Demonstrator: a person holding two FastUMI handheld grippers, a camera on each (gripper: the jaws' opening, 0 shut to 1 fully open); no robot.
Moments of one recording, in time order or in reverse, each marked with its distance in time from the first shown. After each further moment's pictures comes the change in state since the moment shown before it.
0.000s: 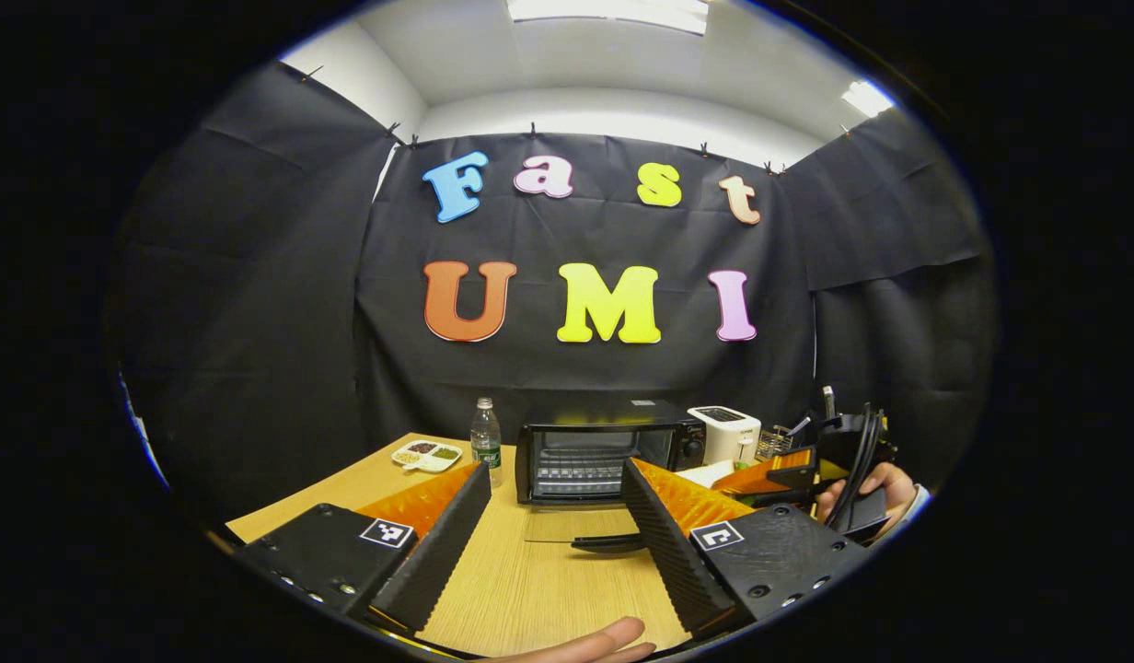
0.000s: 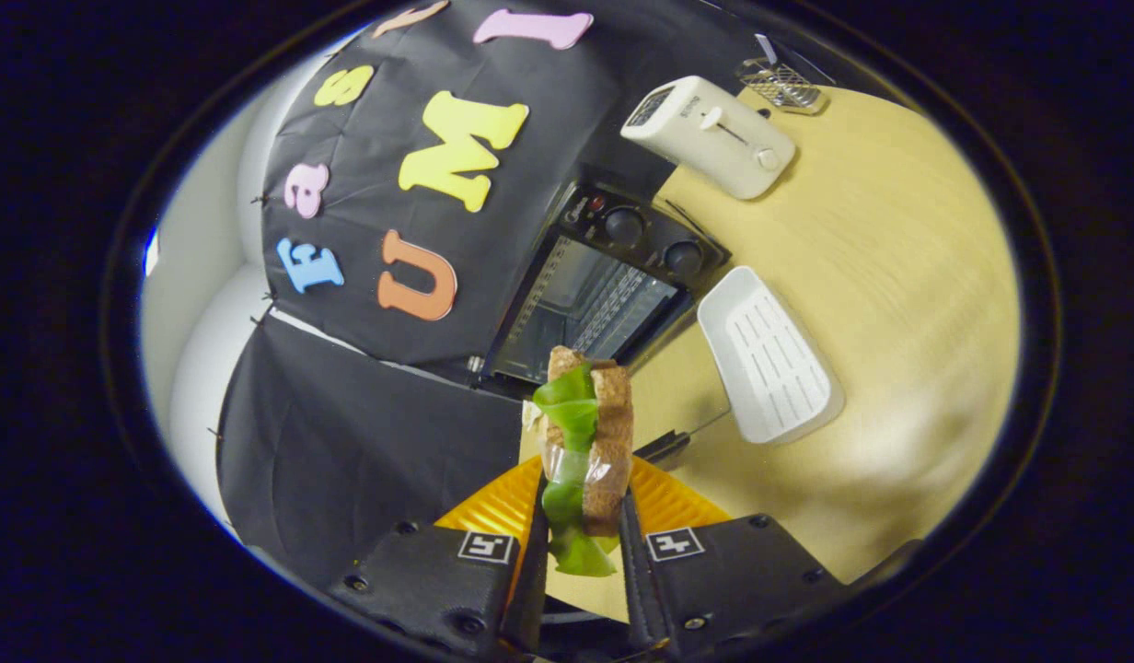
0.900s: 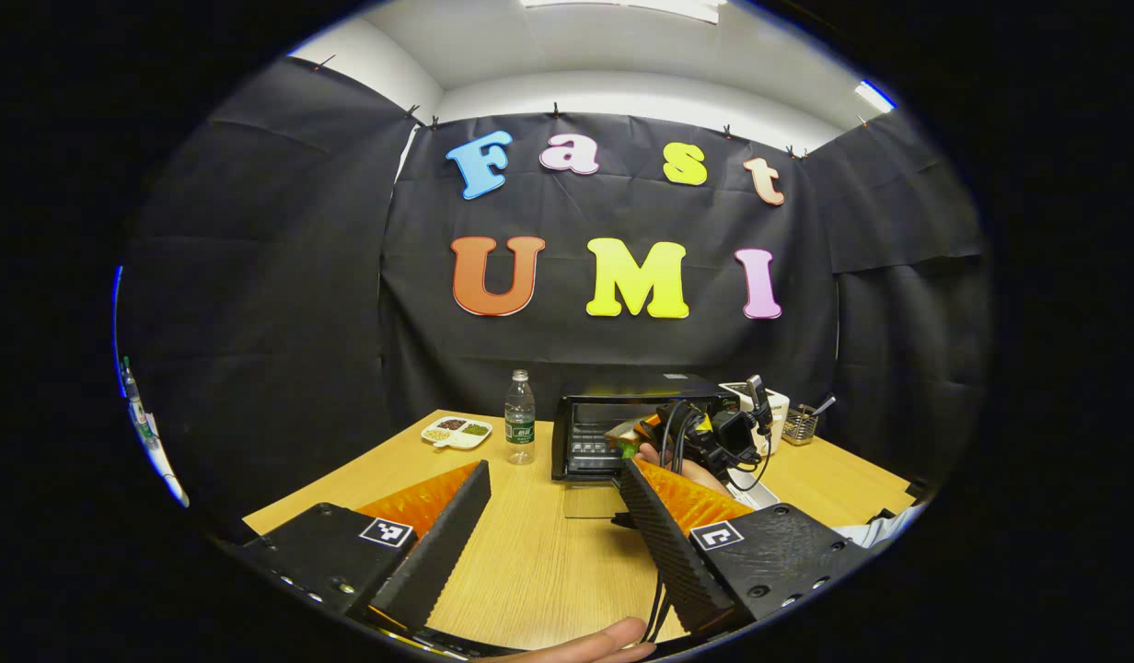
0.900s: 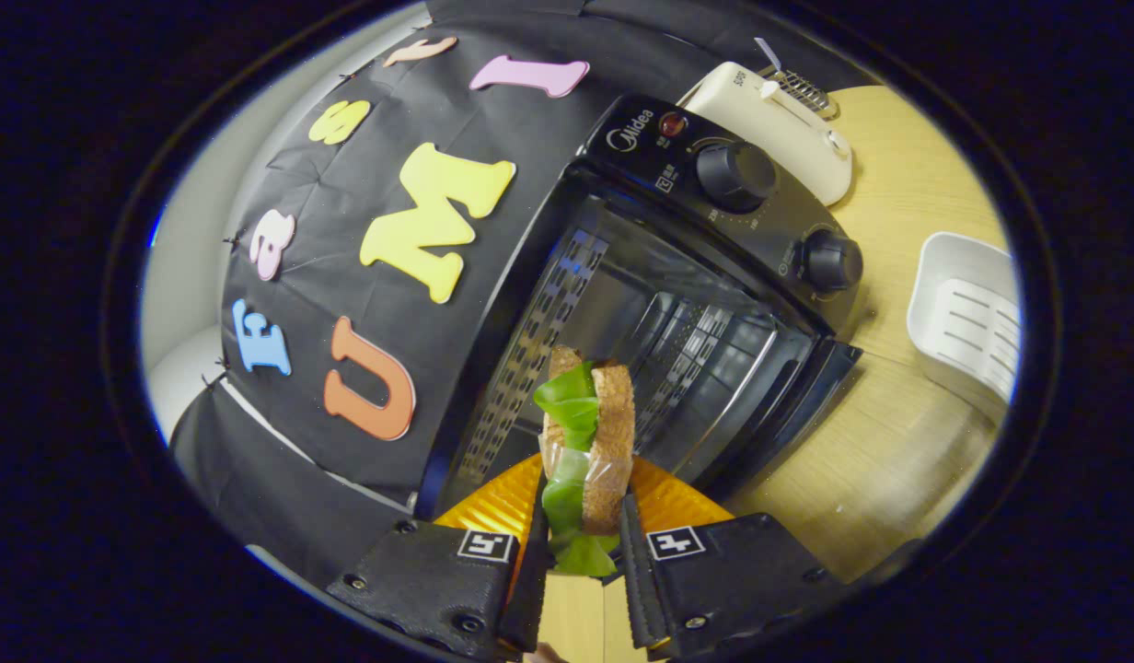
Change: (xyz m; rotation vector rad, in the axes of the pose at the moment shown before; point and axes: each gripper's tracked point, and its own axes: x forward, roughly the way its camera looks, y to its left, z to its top) left arm -0.006 0.043 -0.024 0.018 0.080 0.067; right arm 0.221 0.010 0.096 0.044 -0.534 -0.087
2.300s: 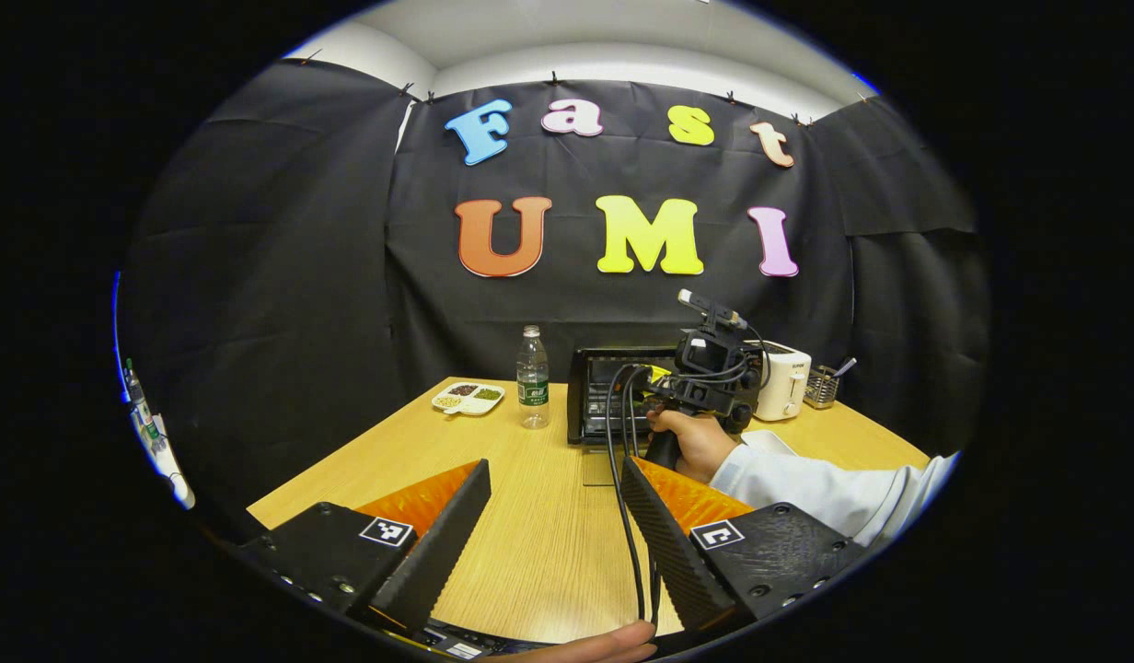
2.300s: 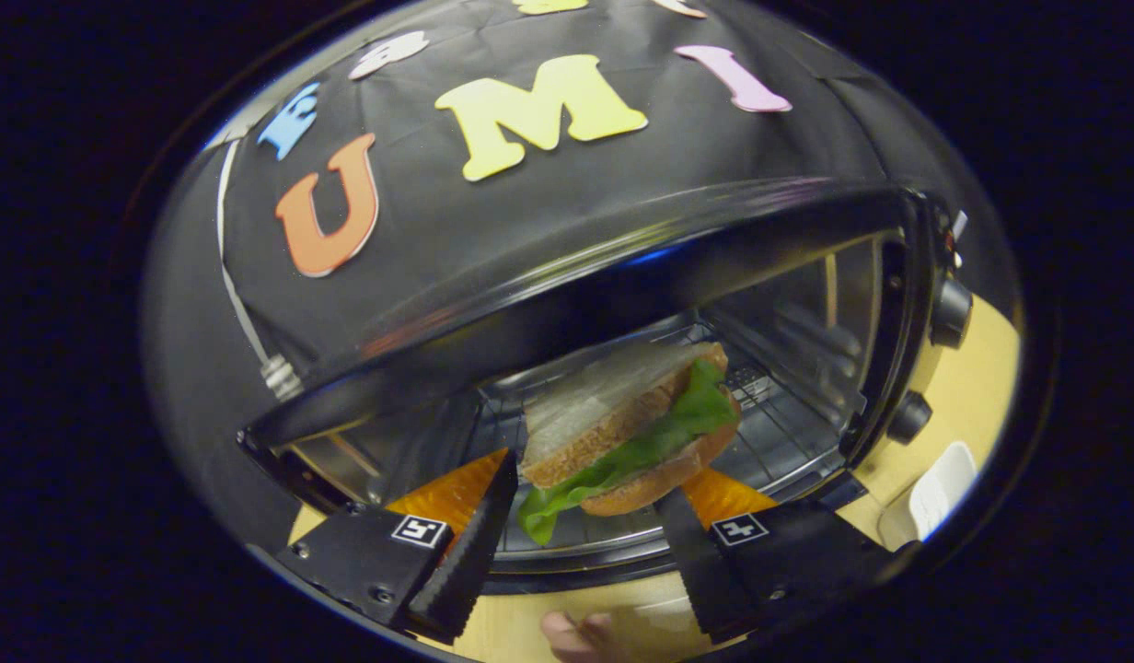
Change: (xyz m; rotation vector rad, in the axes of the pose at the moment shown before) left arm 0.016 0.006 -0.049 0.019 0.123 0.035; right arm 0.039 -0.009 -0.031 -0.748 0.171 -0.218
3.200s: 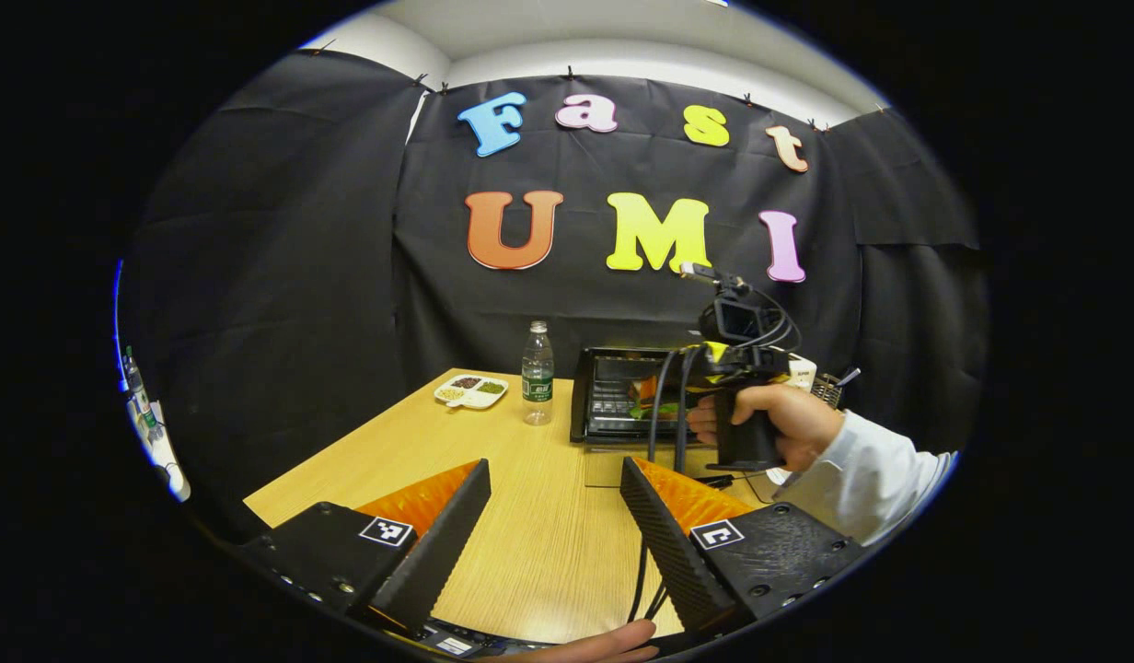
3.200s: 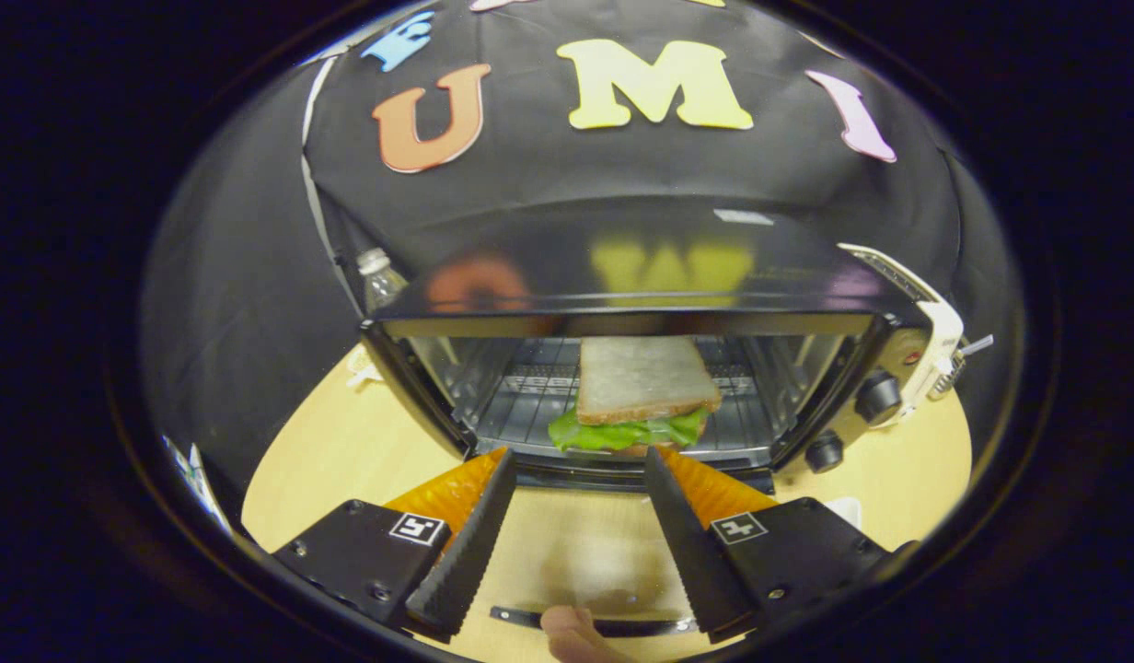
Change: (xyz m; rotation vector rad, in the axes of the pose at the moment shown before) left arm 0.001 0.009 0.011 -0.047 0.019 0.018; right arm -0.109 0.001 0.000 -0.276 0.186 0.101
